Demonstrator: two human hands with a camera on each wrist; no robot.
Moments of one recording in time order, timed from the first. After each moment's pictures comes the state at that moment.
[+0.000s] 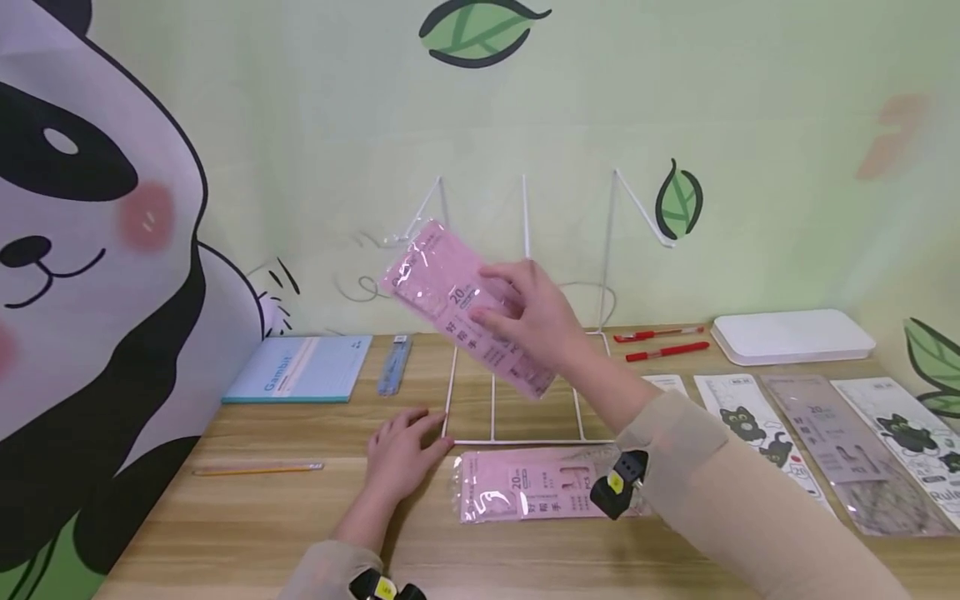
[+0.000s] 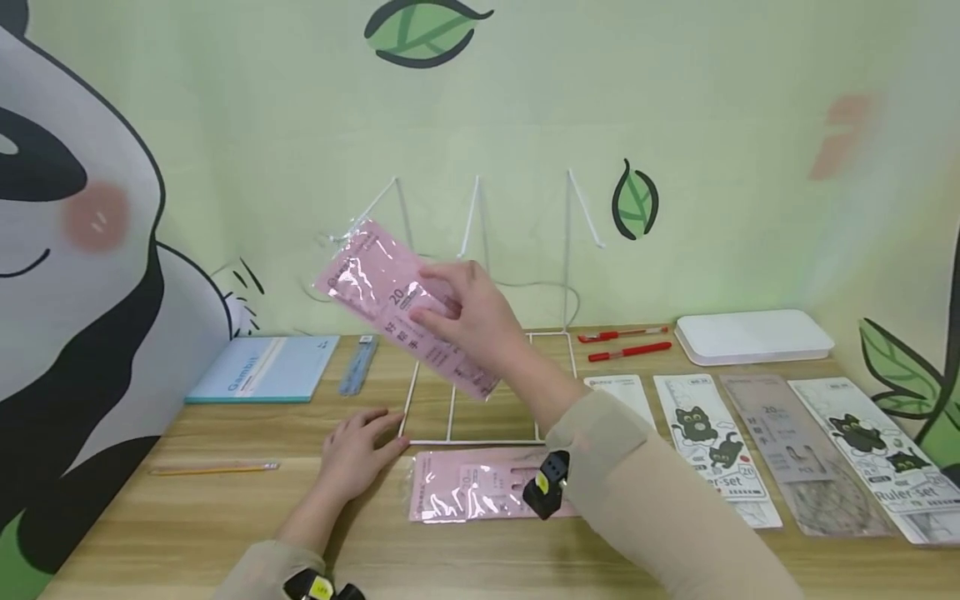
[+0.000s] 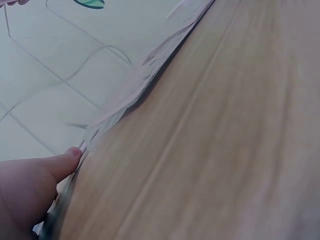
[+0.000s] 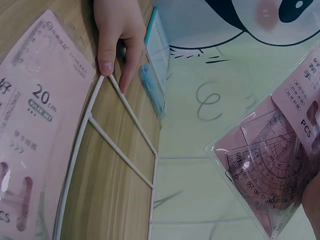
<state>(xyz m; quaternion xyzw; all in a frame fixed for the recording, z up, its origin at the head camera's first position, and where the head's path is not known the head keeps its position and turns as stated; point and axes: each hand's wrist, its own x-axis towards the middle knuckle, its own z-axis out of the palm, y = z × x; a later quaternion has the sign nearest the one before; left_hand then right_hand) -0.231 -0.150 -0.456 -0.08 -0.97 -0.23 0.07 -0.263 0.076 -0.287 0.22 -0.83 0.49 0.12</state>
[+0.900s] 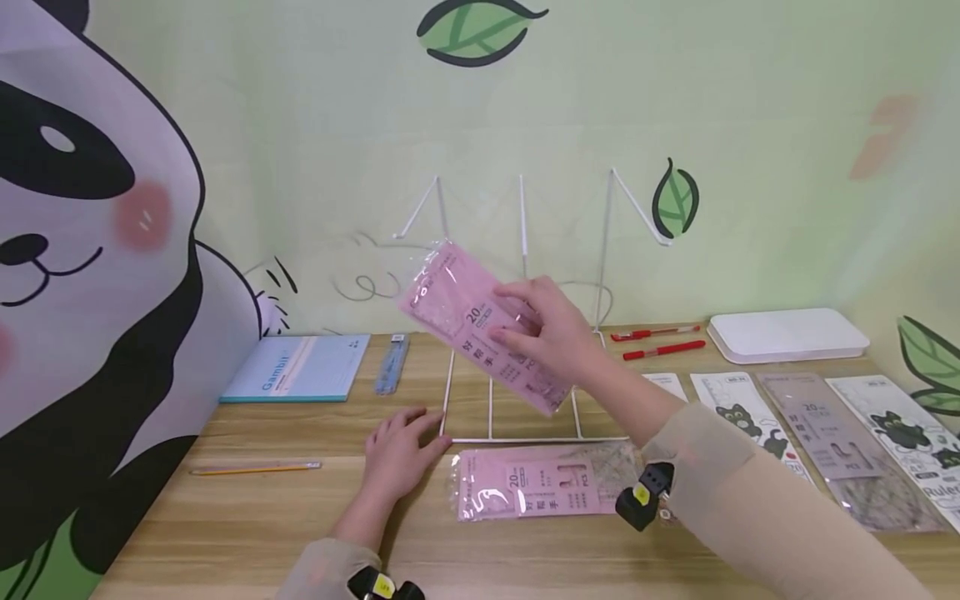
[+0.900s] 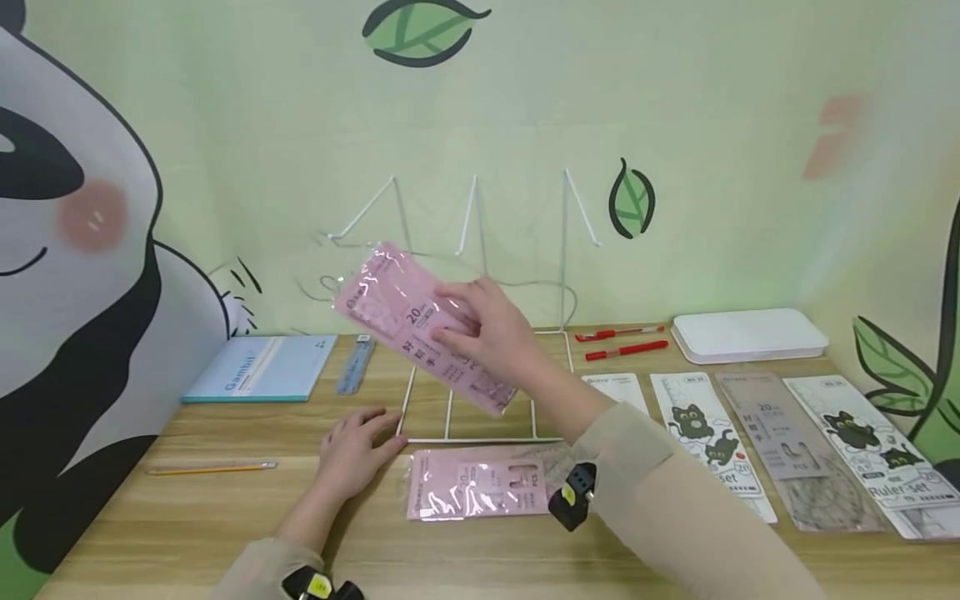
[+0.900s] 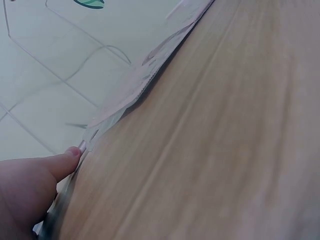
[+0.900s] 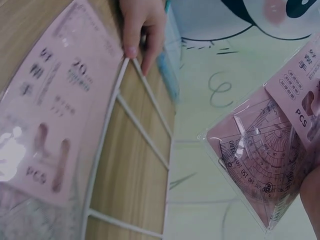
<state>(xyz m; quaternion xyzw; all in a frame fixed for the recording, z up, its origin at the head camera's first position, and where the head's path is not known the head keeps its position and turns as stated) -0.230 -0.149 -0.455 -0.08 -0.97 -0.23 0.07 -0.251 0.097 -0.301 0.25 -0.86 0.42 0.14</state>
